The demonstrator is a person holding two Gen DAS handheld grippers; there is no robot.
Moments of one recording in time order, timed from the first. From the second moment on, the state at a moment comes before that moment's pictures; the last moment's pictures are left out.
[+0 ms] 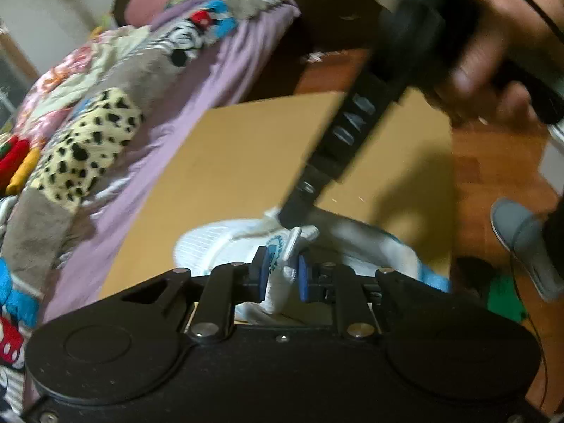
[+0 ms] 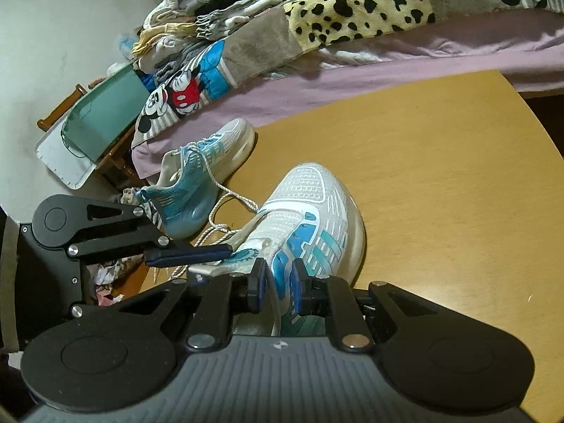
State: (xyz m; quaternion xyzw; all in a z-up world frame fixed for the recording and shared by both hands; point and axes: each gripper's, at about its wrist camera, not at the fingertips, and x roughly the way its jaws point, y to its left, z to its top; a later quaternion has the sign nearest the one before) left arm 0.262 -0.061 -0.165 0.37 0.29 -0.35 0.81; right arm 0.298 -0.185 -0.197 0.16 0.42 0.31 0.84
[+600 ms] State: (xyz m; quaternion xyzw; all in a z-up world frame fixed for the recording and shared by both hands) left arm 0.261 -0.012 -0.137 0.18 0.32 -0.35 0.86; right arm 0.291 -0.180 -0.190 0.13 0.41 0.30 0.85
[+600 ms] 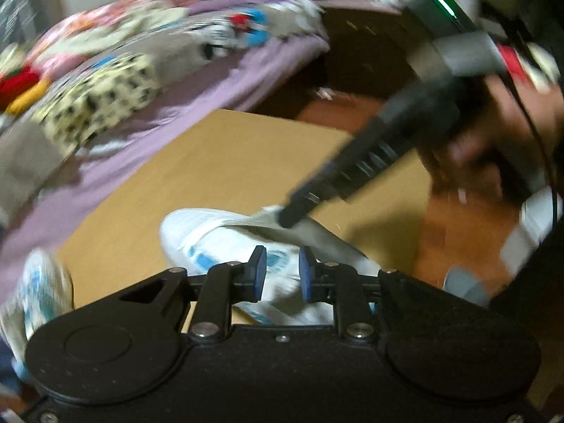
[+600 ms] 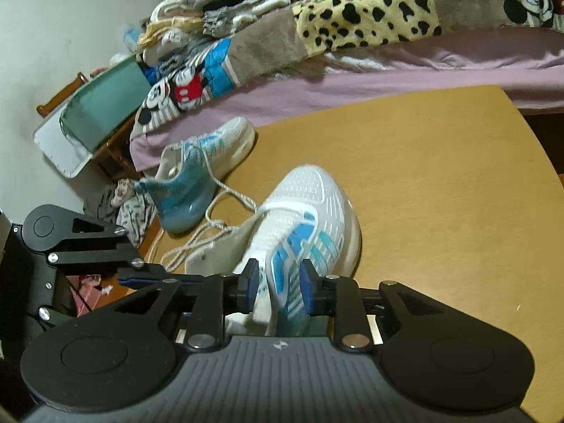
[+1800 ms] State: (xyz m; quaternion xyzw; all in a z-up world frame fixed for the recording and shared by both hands) left arm 0.283 0.158 -0.218 0.01 0.54 -0.05 0.84; right arm 0.292 -0.159 -0.191 0.09 0.42 0.27 0.86
